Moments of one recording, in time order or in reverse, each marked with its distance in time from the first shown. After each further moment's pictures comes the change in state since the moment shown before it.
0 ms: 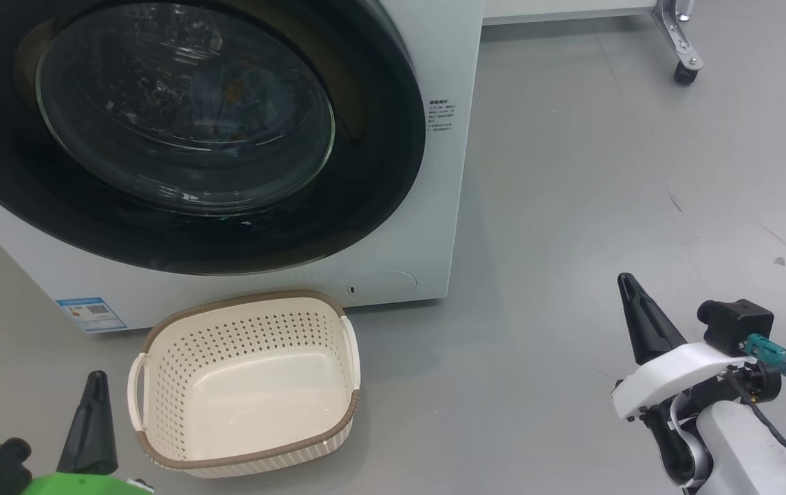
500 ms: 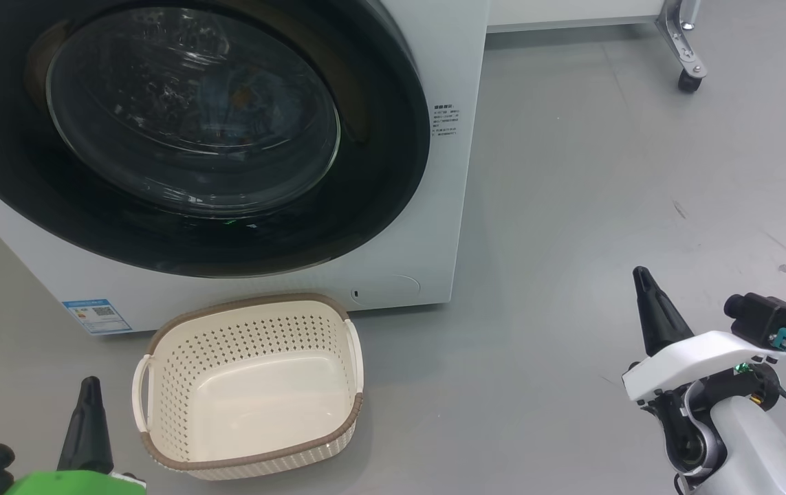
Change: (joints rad) left arm 0.000 -0.023 0.025 0.001 -0.169 0.001 0.051; right arm 0.006 0.026 -0.066 -0.025 0.176 -0.001 0.050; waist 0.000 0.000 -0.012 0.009
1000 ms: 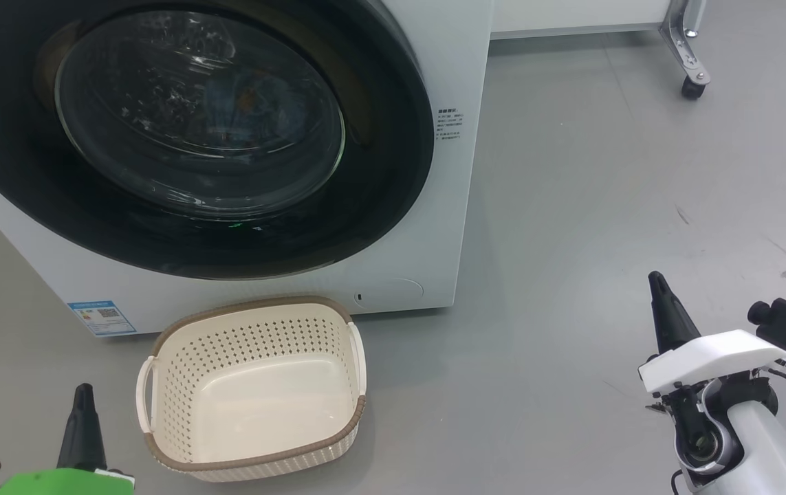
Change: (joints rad) left arm 0.000 -0.018 0.034 0.003 -0.175 0.010 0.054; right arm 0.023 0.025 -0.074 -0.027 0.175 -0.009 0.058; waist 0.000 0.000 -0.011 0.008
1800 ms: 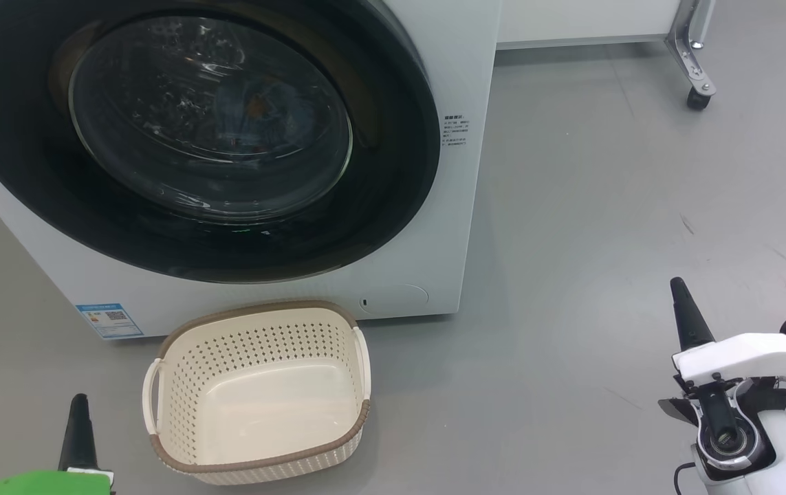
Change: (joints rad) left arm -0.004 -0.026 0.050 0.009 -0.257 0.010 0.080; right arm 0.026 0.034 -0.109 -0.041 0.263 -0.014 0.079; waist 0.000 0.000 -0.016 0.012
